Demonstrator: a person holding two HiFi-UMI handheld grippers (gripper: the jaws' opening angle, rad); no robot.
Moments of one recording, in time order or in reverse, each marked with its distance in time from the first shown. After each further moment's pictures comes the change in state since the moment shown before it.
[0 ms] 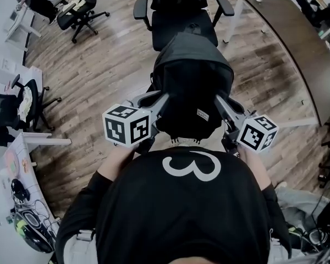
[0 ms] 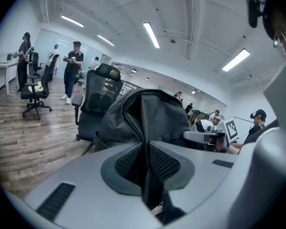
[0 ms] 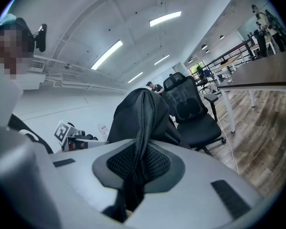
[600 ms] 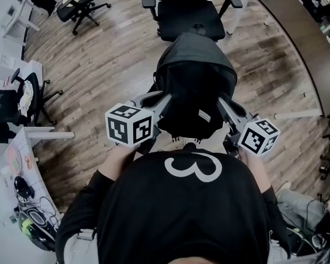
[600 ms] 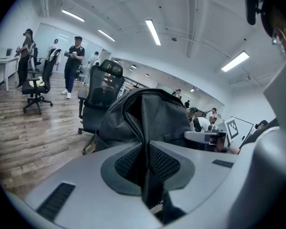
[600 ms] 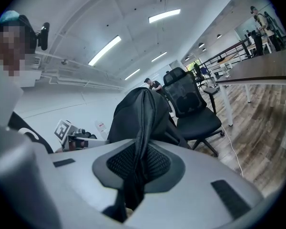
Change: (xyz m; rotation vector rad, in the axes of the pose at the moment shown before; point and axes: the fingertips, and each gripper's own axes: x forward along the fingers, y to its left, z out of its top) left arm -0.055 0.031 -0.032 -0.017 0.050 -0.026; right arm 0.014 0.057 -0.045 0.020 0.031 -0.046
